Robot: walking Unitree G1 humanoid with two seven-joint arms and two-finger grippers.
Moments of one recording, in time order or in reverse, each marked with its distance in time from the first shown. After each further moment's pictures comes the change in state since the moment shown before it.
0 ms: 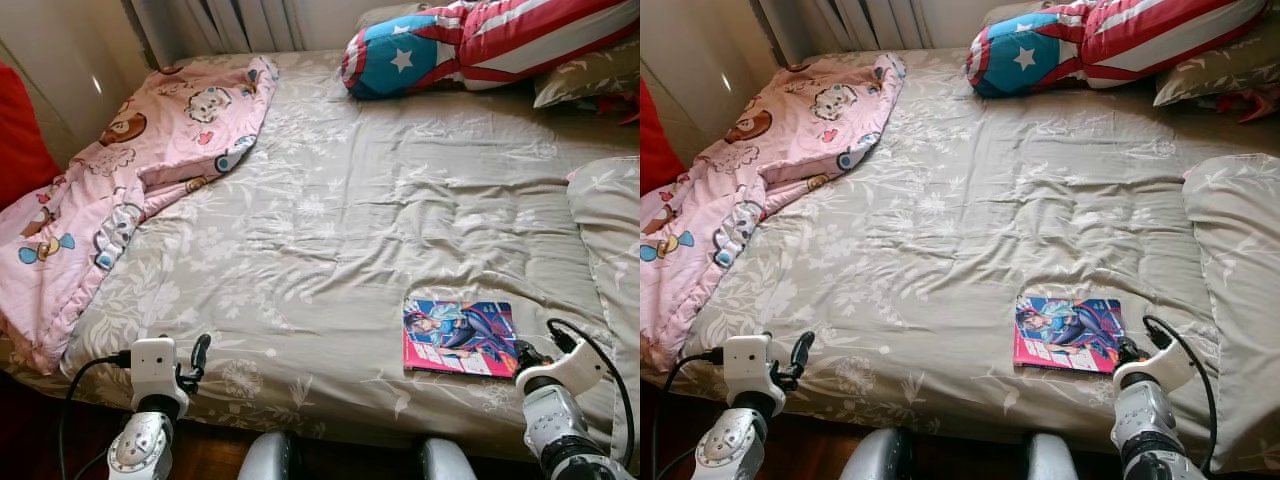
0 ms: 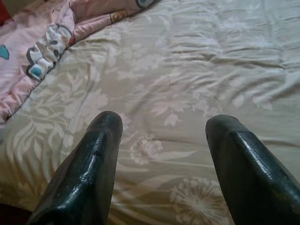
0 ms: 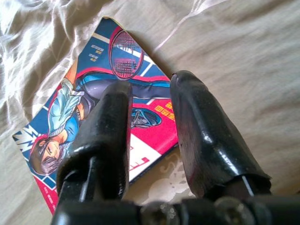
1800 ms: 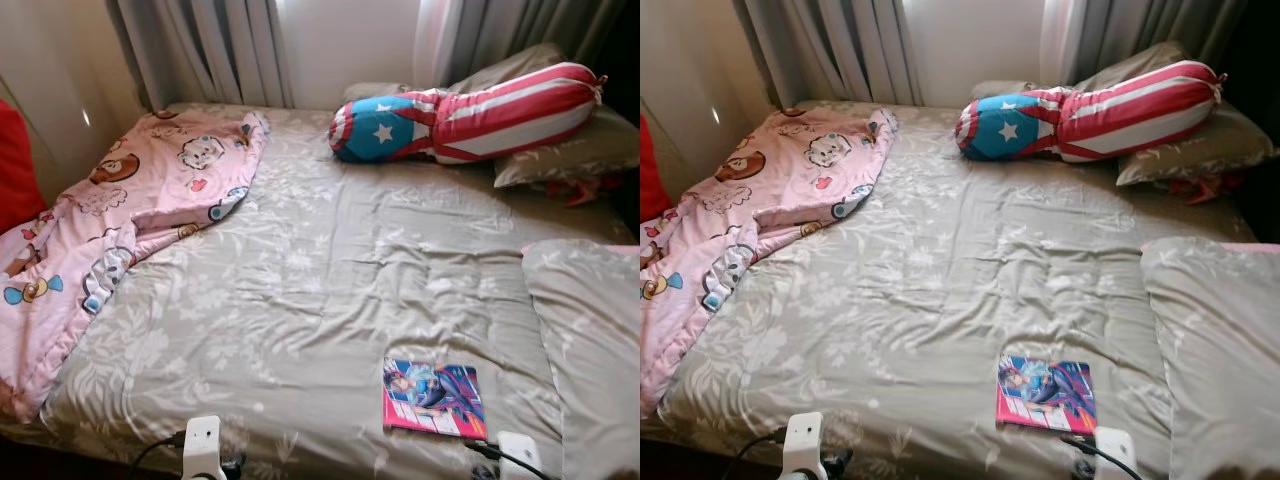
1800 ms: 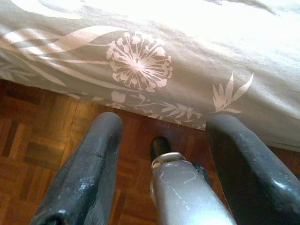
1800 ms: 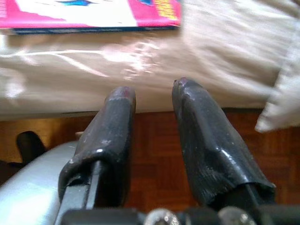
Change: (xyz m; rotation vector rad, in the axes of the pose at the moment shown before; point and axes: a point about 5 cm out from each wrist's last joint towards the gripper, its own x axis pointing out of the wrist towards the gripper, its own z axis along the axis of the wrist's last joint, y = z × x) left arm -0.041 -0.039 -0.120 -0.083 0.743 0.007; right arm -0.068 -0.097 -0.103 -0.721 0.464 0.013
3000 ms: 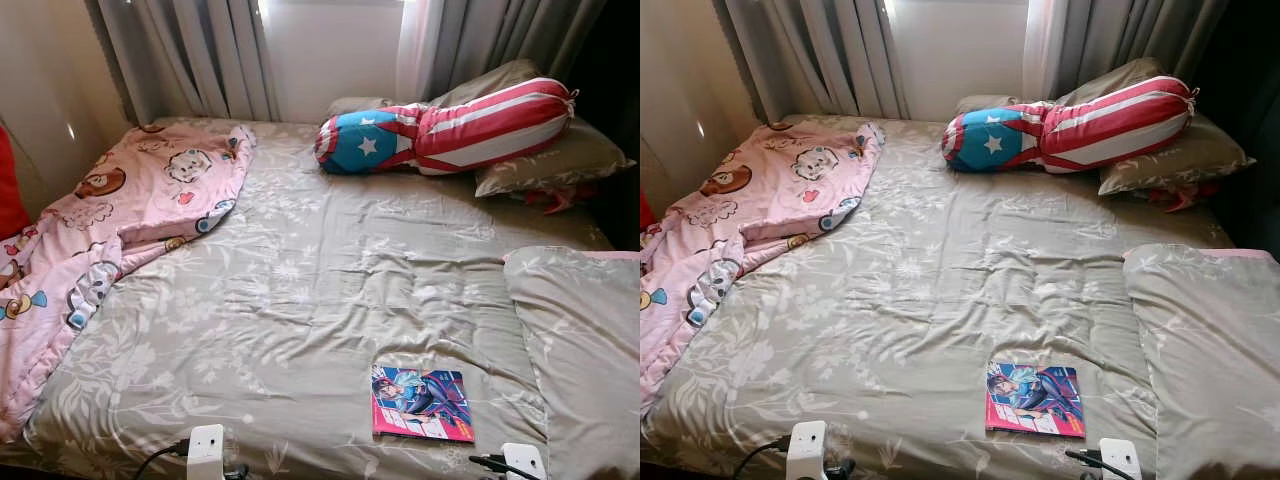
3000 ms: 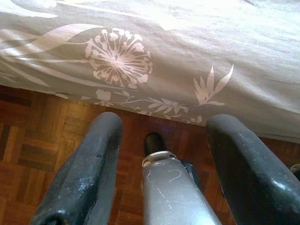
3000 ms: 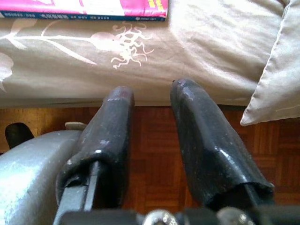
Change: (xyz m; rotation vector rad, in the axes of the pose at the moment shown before) left arm -0.001 -0.004 -0.007 0.011 0.028 -0.002; right arm -0.001 0.001 -0.005 -0.080 0.025 0.036
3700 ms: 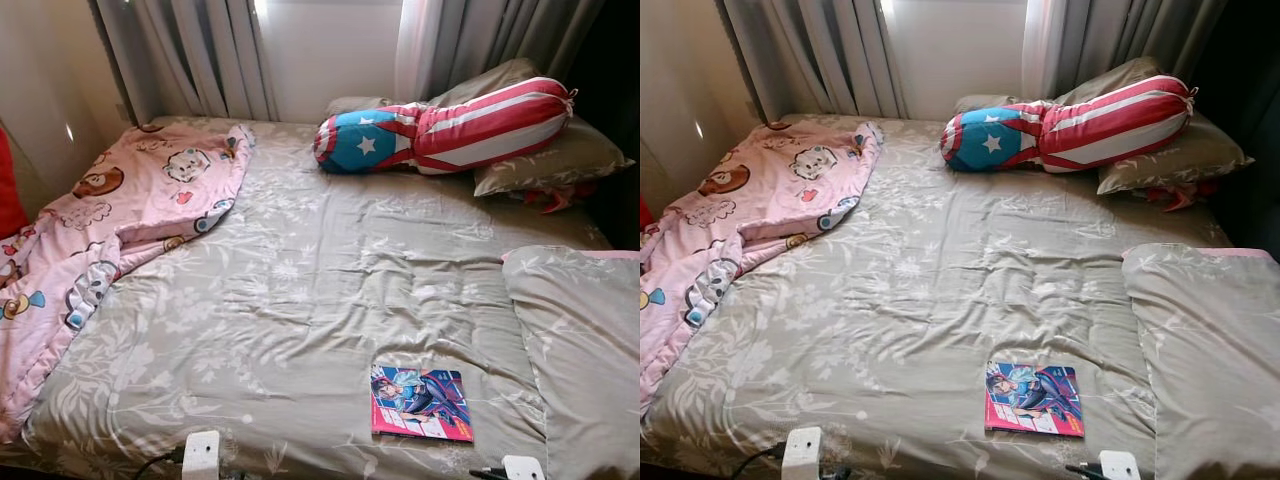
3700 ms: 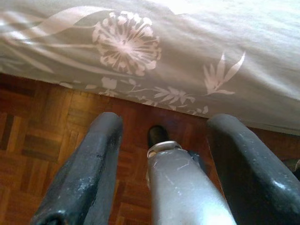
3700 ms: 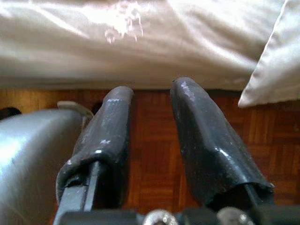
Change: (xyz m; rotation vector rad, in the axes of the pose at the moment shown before) left arm -0.003 0.009 -0.011 -0.010 0.024 0.022; right arm -0.005 -0.002 -0.019 -0.021 0.049 -0.007
